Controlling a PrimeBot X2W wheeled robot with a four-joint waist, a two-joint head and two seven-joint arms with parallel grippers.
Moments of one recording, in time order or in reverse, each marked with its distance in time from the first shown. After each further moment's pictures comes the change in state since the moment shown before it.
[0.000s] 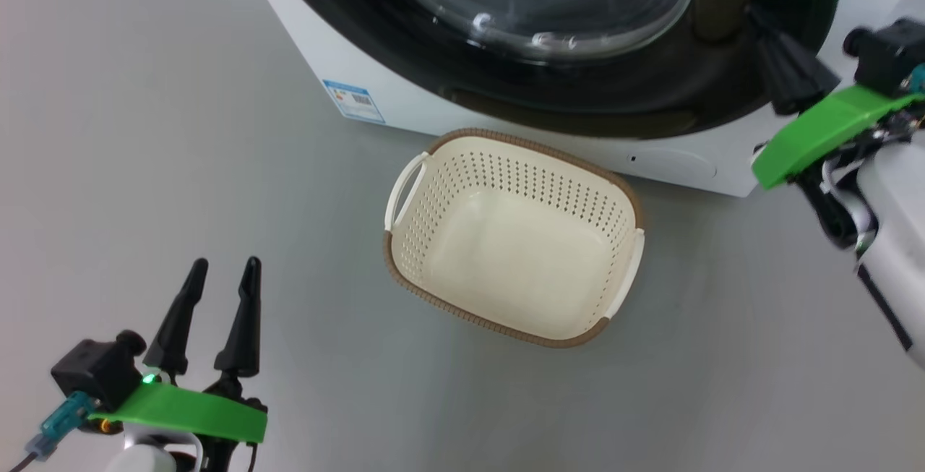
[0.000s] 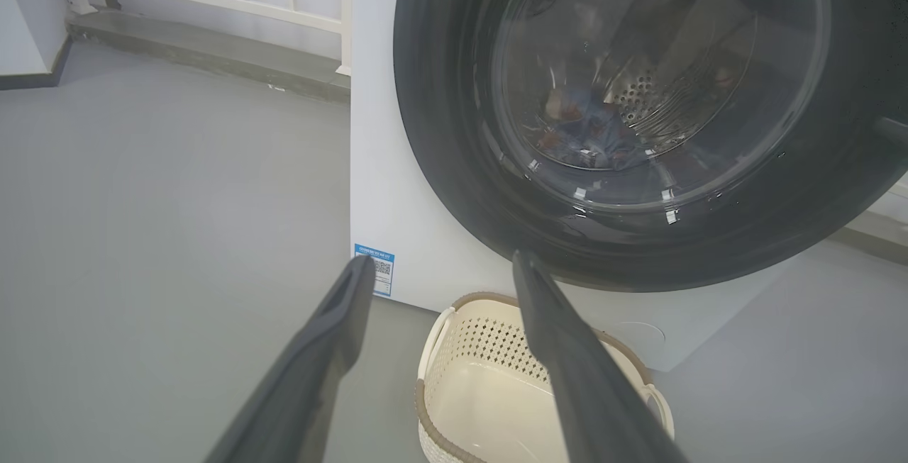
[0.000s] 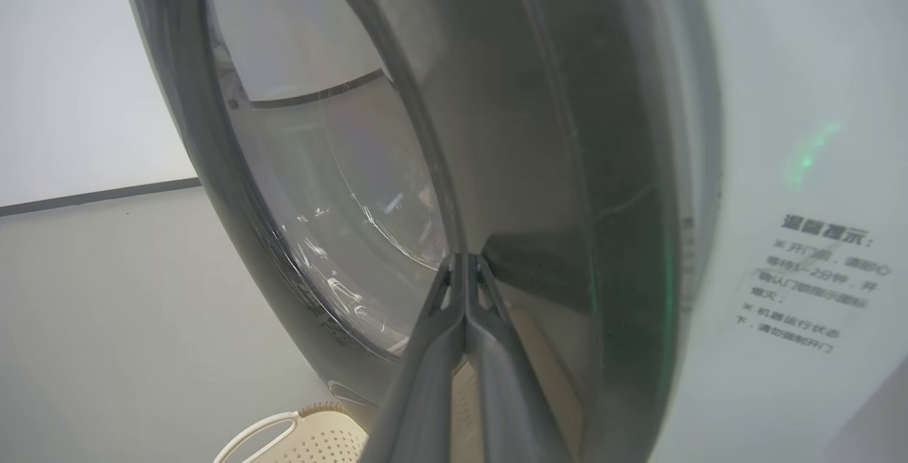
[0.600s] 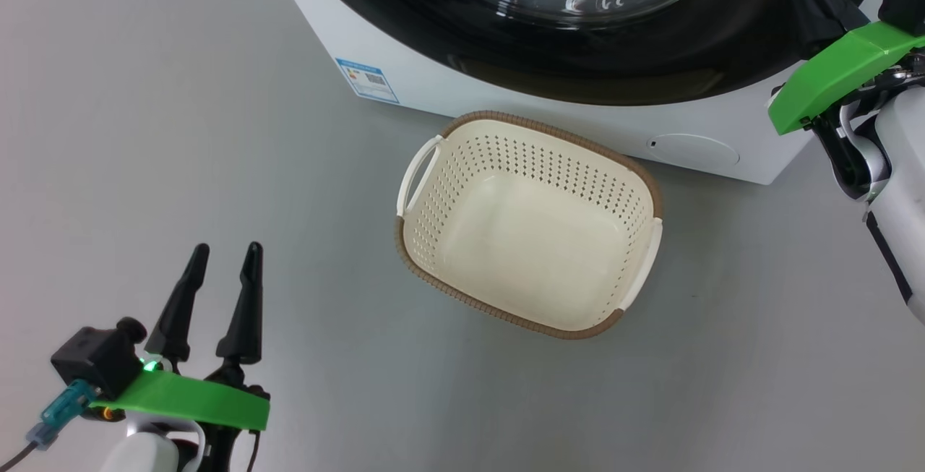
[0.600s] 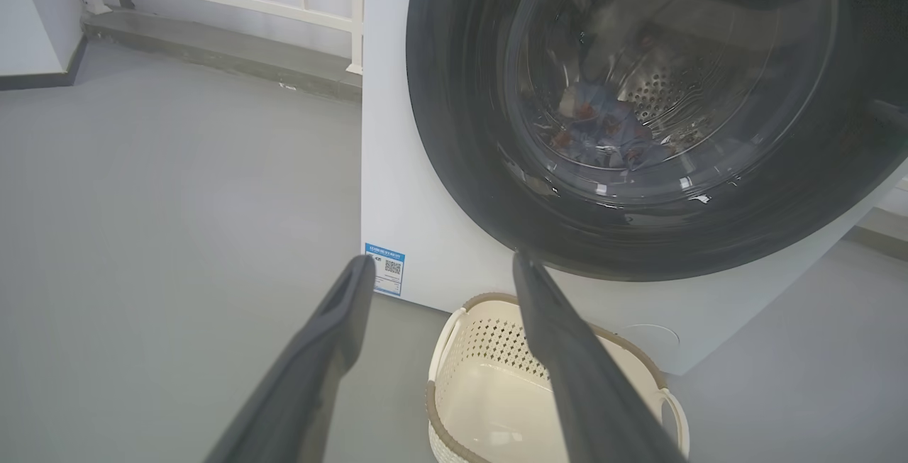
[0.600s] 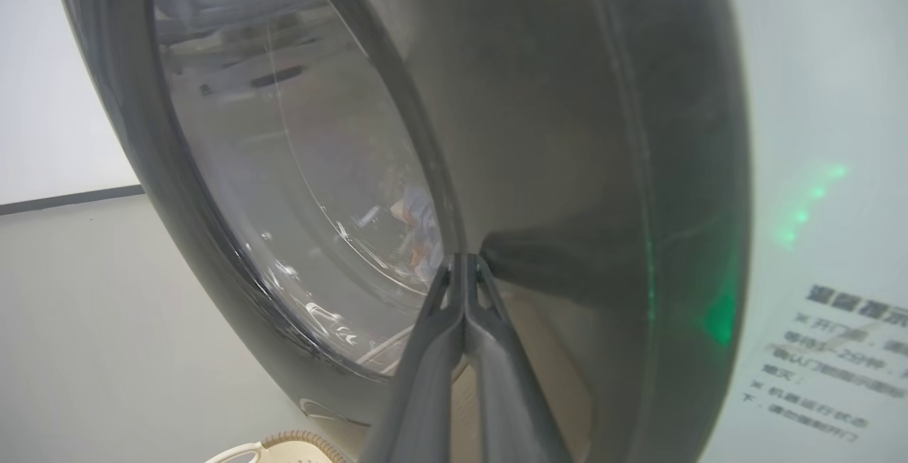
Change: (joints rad) left arm -0.041 -0.010 -0.002 0.001 -0.003 0.000 -0.001; right arm -0.158 0.045 -0.059 0.165 -0.087 0.011 0.001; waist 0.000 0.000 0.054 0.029
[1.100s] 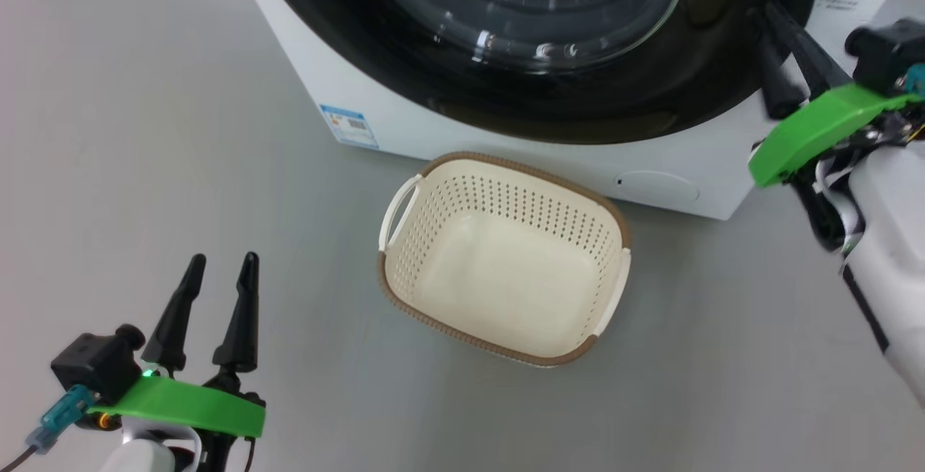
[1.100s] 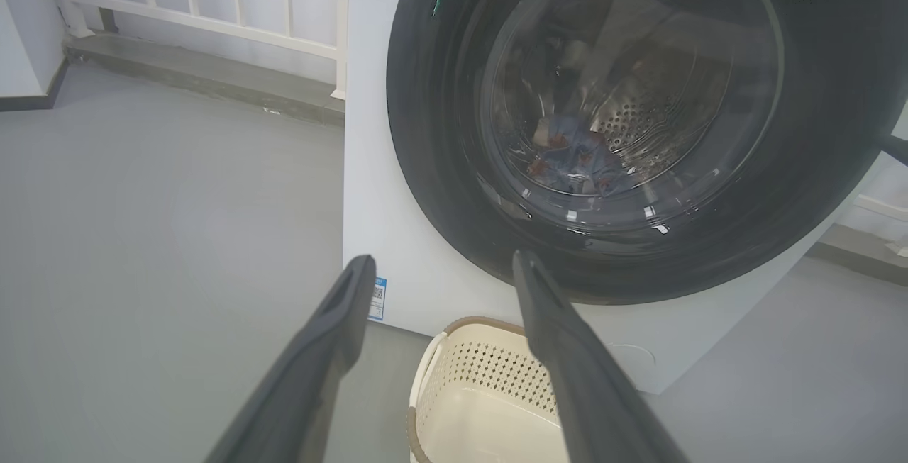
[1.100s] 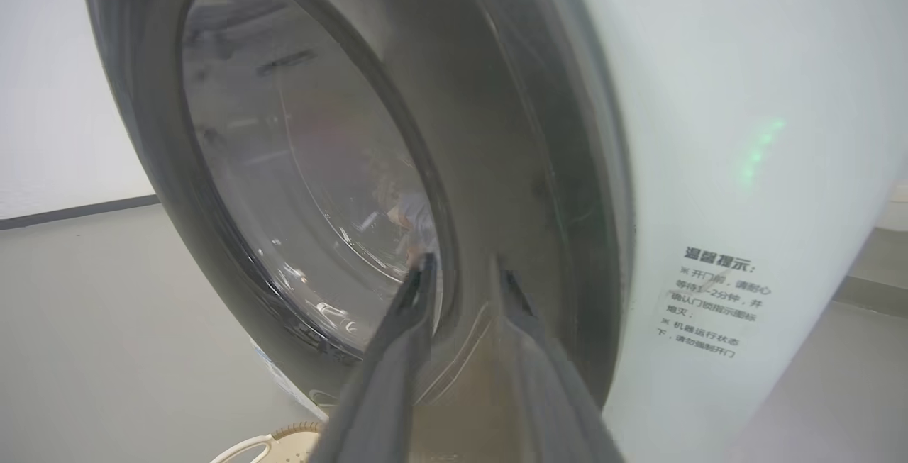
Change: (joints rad) left arm 0.008 0.008 -0.001 0.024 0.001 0.000 0.000; right arm 0.126 0.022 -0.042 -0.044 0.011 -0.004 -0.001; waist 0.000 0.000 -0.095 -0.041
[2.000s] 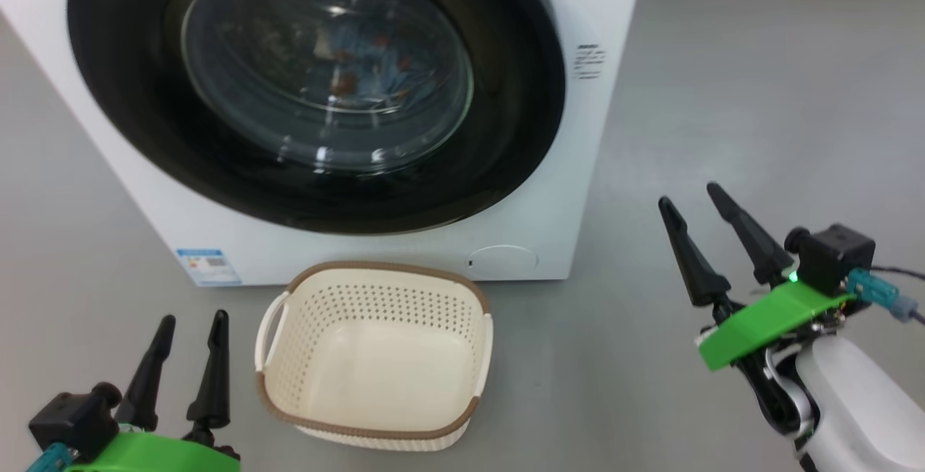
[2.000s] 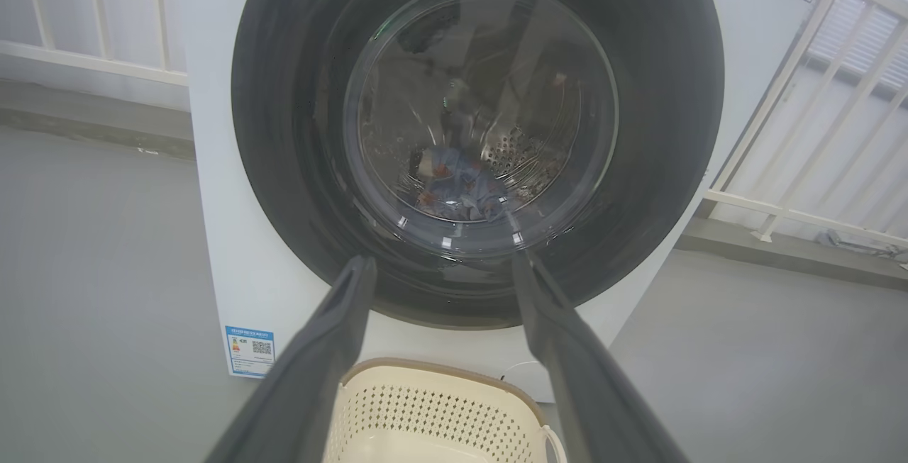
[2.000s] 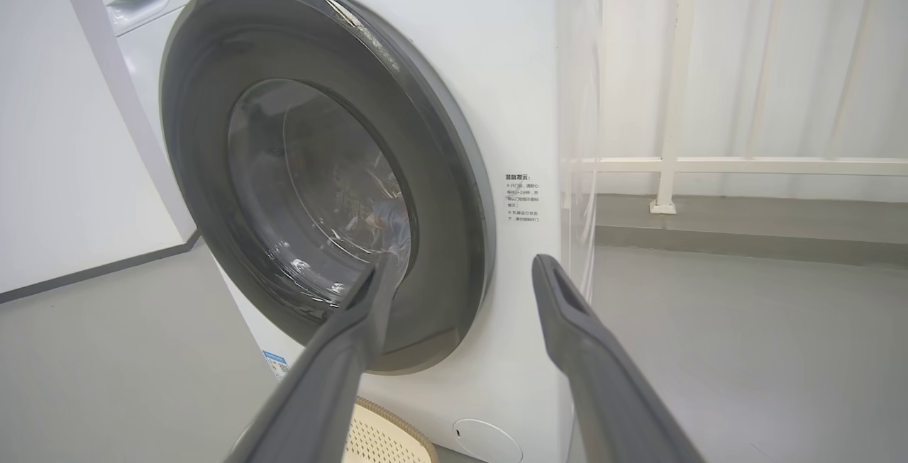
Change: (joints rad) left arm 0.127 0.021 0.065 -0.006 0.027 0.013 0.000; right arm 0.501 0.049 -0.101 -0.404 0.006 0.000 0.000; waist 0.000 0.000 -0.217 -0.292
